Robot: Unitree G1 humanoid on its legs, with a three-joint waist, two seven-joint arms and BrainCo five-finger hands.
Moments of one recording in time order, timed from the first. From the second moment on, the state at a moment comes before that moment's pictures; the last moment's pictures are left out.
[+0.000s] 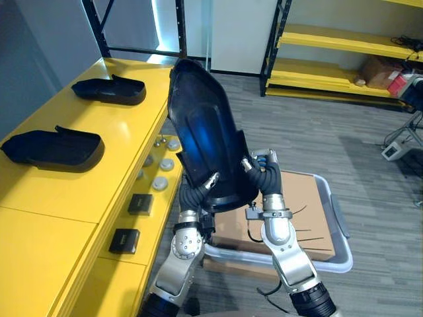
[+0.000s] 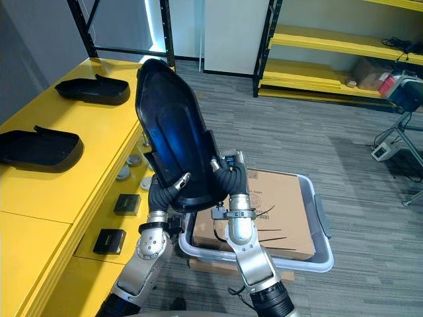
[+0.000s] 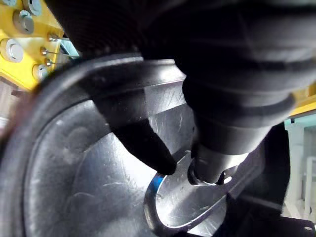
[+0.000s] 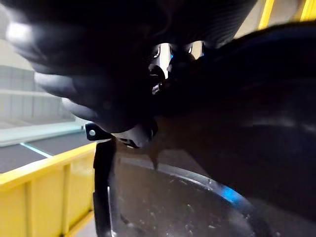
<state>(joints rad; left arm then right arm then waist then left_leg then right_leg) 0.02 0.04 -0.39 -0.10 -0.08 -0.06 0.48 -0.08 -0.03 0.37 -0.22 -0.26 -0.08 -0.38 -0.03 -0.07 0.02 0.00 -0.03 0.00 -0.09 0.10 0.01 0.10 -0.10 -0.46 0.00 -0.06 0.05</state>
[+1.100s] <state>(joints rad) 0.12 0.01 -0.19 -0.21 0.04 -0.09 0.40 0.21 -0.10 -0.55 0.43 0.22 -0.17 -0.37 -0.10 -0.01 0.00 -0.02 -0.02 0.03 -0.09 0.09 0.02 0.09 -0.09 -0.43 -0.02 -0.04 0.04</state>
